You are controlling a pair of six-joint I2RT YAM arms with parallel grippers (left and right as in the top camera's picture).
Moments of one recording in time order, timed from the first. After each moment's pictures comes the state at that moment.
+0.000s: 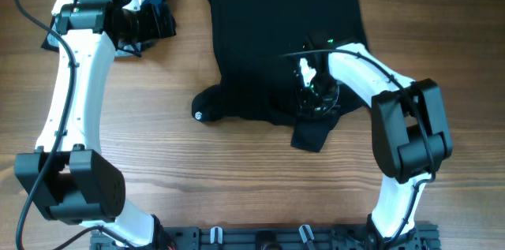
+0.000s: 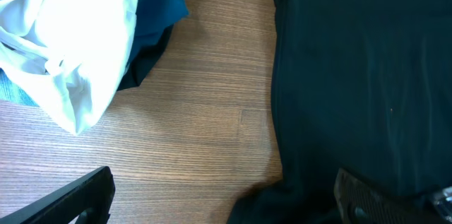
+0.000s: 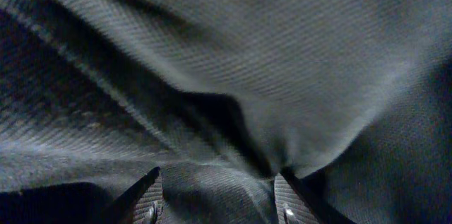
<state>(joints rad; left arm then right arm) 0.03 1.77 1.66 -0.92 0.17 -0.18 0.32 2.05 1.36 -1.05 -0.22 0.15</state>
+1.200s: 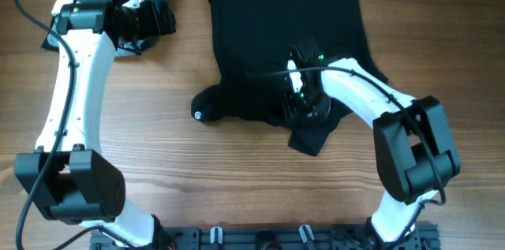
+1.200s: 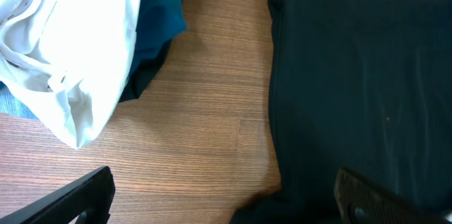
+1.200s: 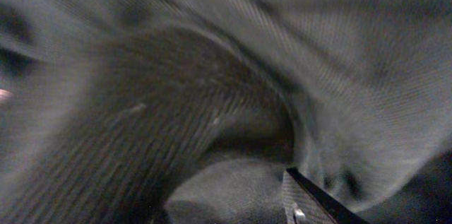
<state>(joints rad) 0.03 1.77 1.66 -0.89 0.17 -0.18 0.41 1.93 1.22 -0.87 -0.20 0.17</state>
